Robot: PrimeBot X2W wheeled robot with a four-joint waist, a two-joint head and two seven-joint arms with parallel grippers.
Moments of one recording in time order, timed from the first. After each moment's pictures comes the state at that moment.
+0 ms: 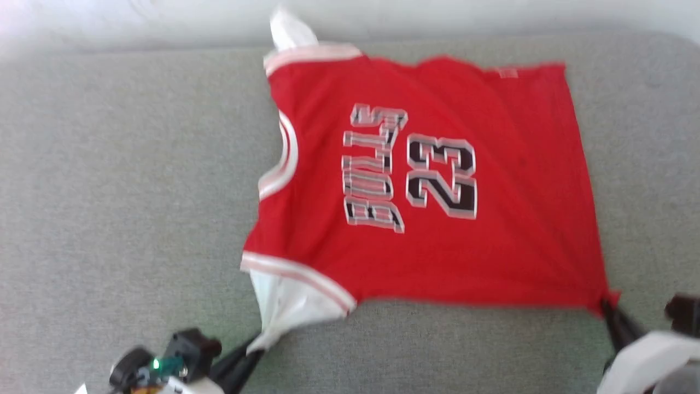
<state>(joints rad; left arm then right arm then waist) -0.13 0.75 -0.80 -0.05 -0.68 0.06 -0.07 0.13 -0.08 -0.20 -0.09 0.24 0.13 0.34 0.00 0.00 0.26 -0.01</state>
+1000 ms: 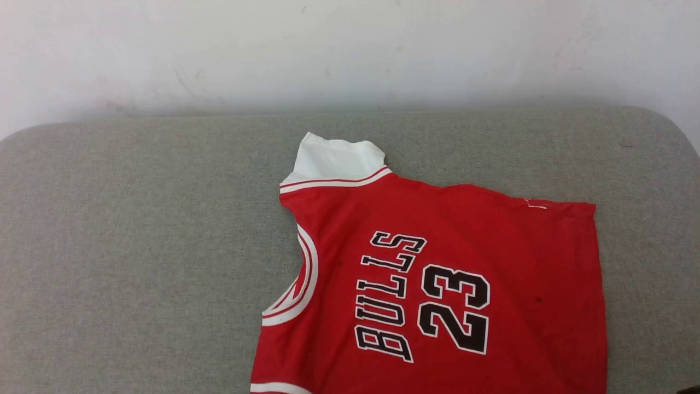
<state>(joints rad) 0.16 0.83 -0.83 -0.27 -0.96 0.20 0.15 0.47 -0.11 -0.23 -0.26 0.40 0.13 0.78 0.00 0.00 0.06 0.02</state>
